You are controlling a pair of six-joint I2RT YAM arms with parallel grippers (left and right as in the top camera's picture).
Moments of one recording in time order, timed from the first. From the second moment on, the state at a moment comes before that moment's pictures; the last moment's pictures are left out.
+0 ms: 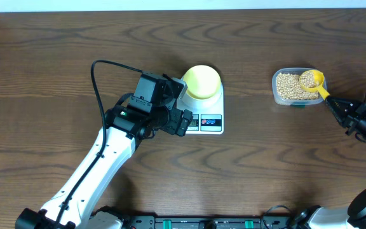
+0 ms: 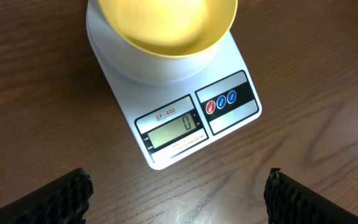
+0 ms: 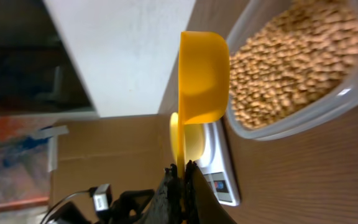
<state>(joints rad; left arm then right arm) -0.42 1.36 1.02 -0.66 0.24 -0.02 -0.74 1.61 0.90 -0.49 -1.33 0.28</state>
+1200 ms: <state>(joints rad) -0.42 1.36 1.02 -0.66 0.24 -0.02 -0.35 1.61 0.89 -0.09 -1.42 0.71</state>
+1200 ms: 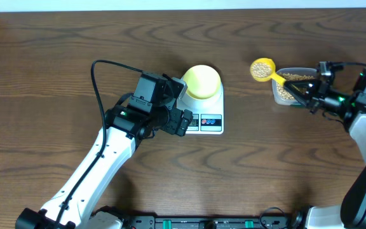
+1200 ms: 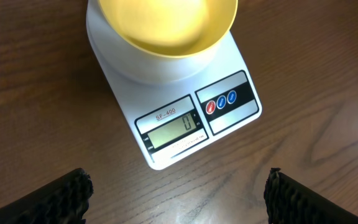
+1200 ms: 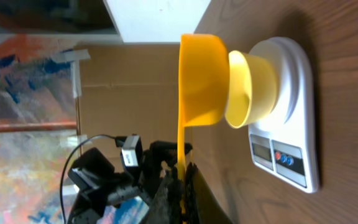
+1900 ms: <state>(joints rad) -0.42 1.36 1.02 -0.66 0.24 -0.02 0.00 1.61 0.89 0.26 -1.09 1.05</state>
